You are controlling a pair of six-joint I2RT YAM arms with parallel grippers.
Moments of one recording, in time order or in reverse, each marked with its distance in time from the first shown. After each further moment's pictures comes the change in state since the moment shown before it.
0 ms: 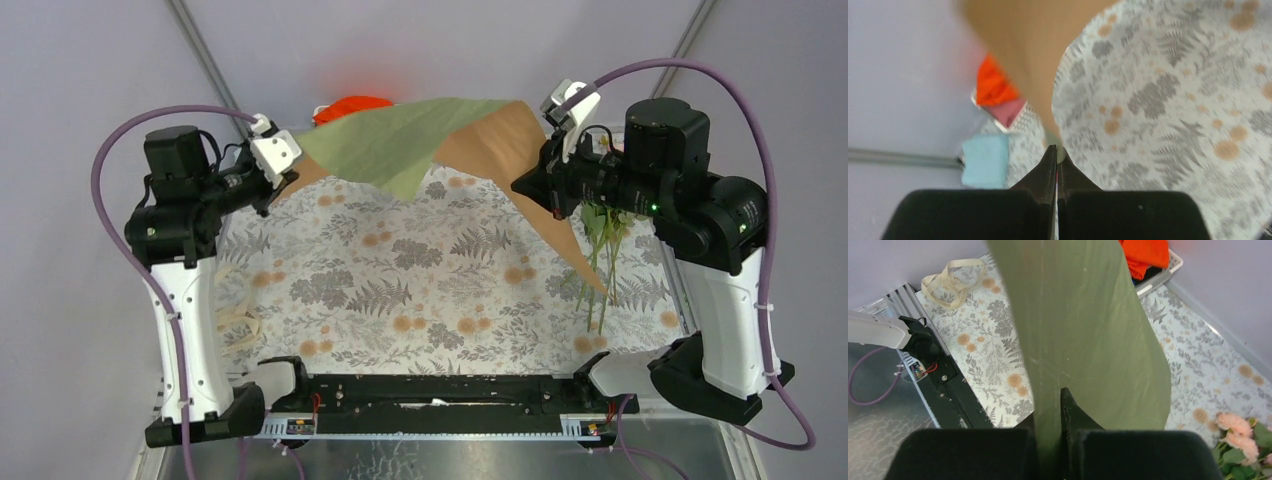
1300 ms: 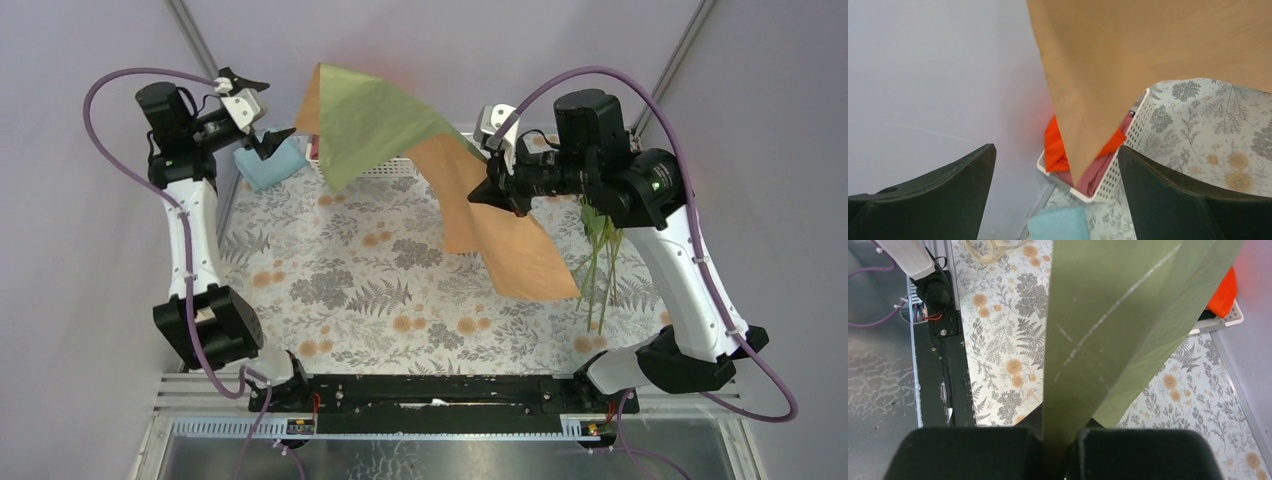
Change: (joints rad) left arm 0.246 0.308 -0.175 0.783 0.403 -0.031; right arm 0.001 0.090 -0.163 0.104 -0.288 -0.307
